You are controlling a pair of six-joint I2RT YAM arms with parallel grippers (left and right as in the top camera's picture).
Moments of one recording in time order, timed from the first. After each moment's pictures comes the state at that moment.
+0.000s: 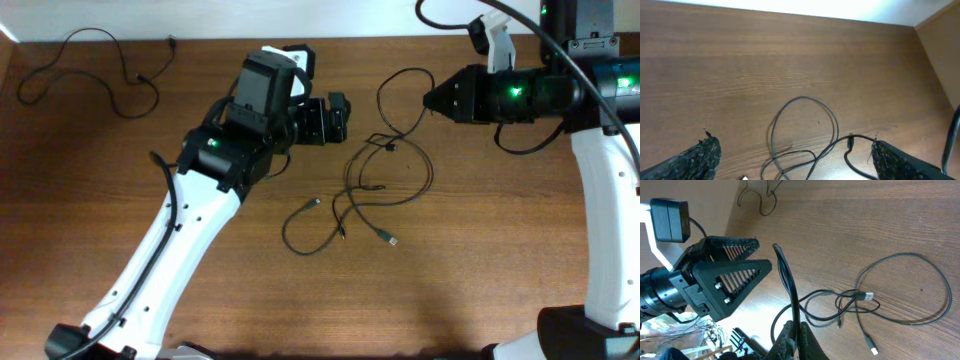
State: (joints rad) left arm -0.43 1.53 1.54 -0.69 0.13 -0.39; right arm 0.07 1.69 2.07 -1.37 -0.71 0.13
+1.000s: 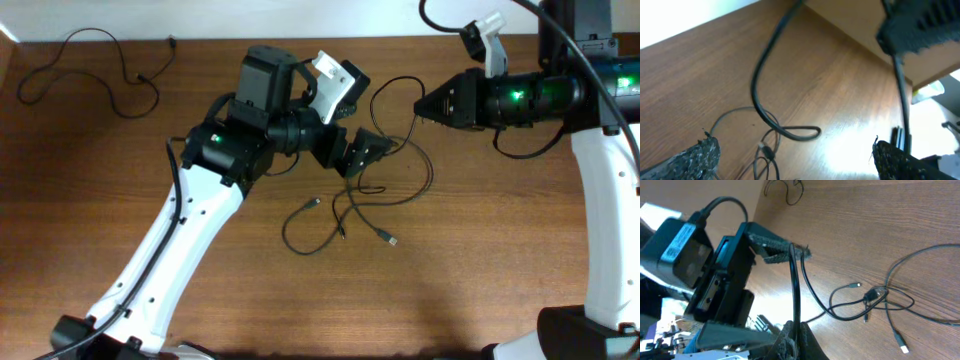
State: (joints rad) left arm -0.43 1.56 1.54 -0.61 0.68 0.06; right arm 0.07 1.69 2.07 -1.41 -0.85 0.12
